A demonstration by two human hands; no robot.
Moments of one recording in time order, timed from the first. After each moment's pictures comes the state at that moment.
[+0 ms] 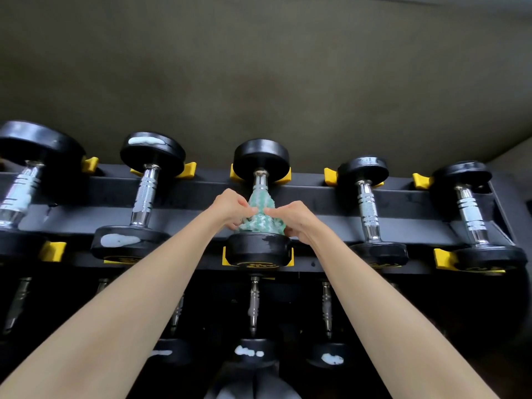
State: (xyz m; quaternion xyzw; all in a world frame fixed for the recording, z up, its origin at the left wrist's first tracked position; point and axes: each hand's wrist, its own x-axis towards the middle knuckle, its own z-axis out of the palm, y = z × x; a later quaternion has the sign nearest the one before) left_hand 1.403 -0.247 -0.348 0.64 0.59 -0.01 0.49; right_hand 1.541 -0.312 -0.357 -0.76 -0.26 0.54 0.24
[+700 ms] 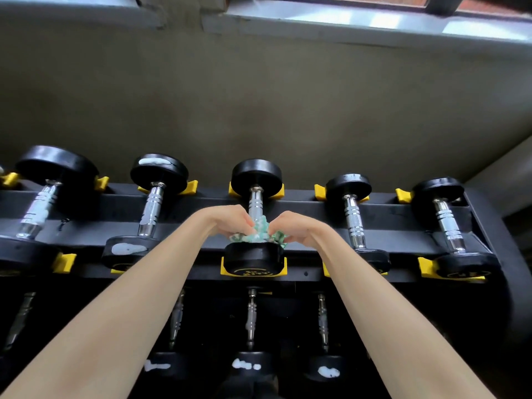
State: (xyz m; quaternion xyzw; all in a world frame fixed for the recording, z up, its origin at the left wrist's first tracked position) left_hand 1.399 -0.254 -0.303 0.69 0.45 -0.18 0.53; right_hand 1.551 -0.324 -0.312 -0.70 -0.40 0.58 0.12
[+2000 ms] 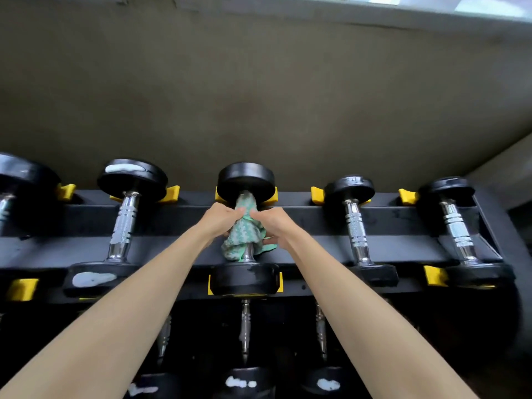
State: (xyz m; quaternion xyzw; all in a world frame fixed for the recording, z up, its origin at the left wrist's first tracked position) left_hand 1.423 -0.223 -0.359 0.59 0.61 0.04 0.53; right_hand 1.541 -0.278 -0.346 -0.75 -0.22 0.56 0.26
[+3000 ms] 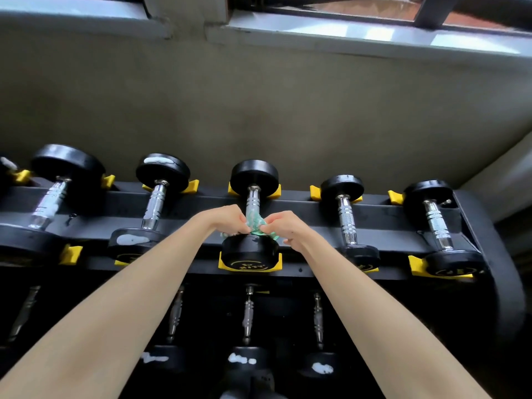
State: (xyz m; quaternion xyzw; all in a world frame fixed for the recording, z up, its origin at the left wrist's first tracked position) left_hand 1.398 -0.279 -0.282 0.75 0.49 -0.20 0.40; right_hand 1.534 -0.349 -0.295 -0.74 -0.33 0.54 0.23
